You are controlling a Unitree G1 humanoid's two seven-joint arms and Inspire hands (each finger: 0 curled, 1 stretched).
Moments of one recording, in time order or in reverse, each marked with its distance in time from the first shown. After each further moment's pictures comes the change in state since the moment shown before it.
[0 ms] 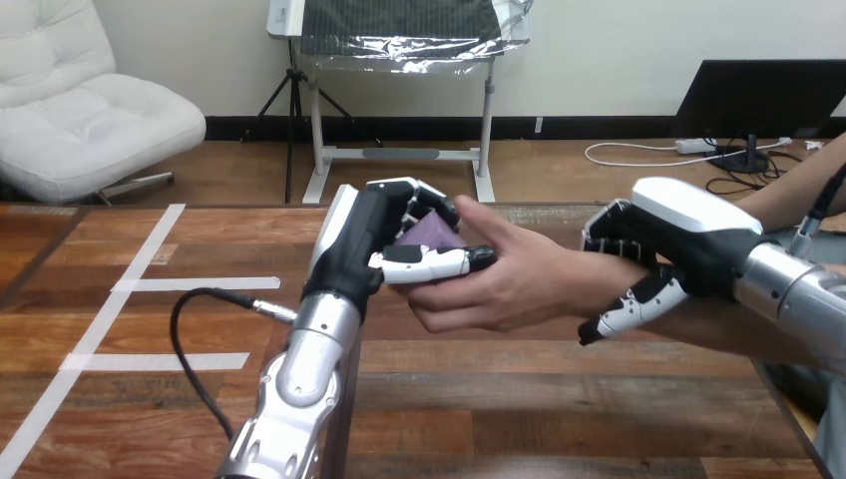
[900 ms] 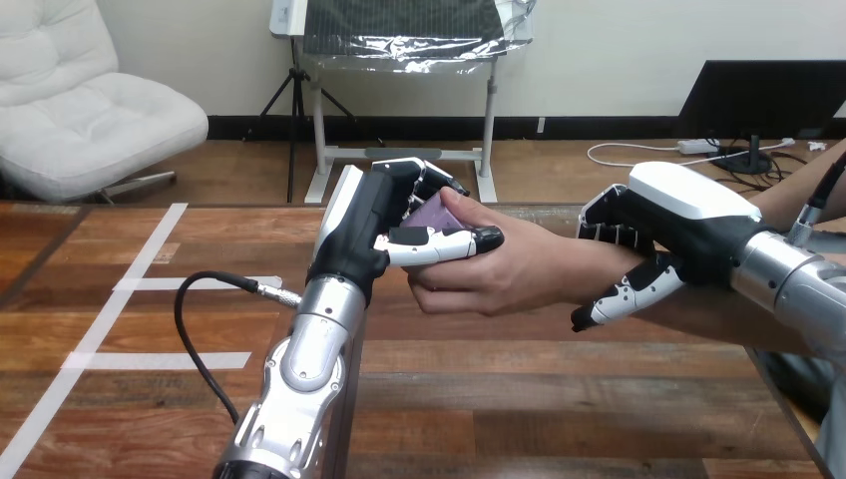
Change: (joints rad) left arm -0.035 -0.013 -0.006 0.002 -0.003 -0.007 -0.005; right arm 0.012 0.000 -0.014 -0.083 0.000 0.050 0.003
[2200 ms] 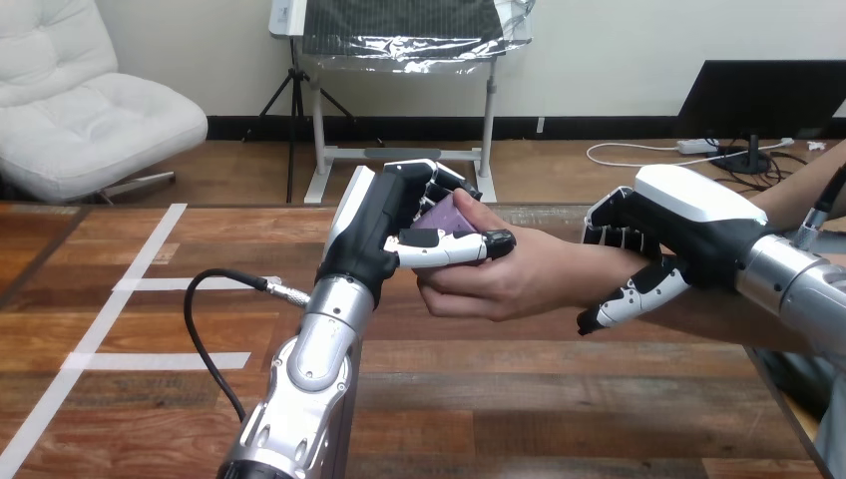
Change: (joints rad) left arm 0.000 -0.004 -0.021 -0.015 -0.009 0.015 -0.021; right arm 0.014 -0.002 -0.013 -0.002 0.000 0.002 0.004
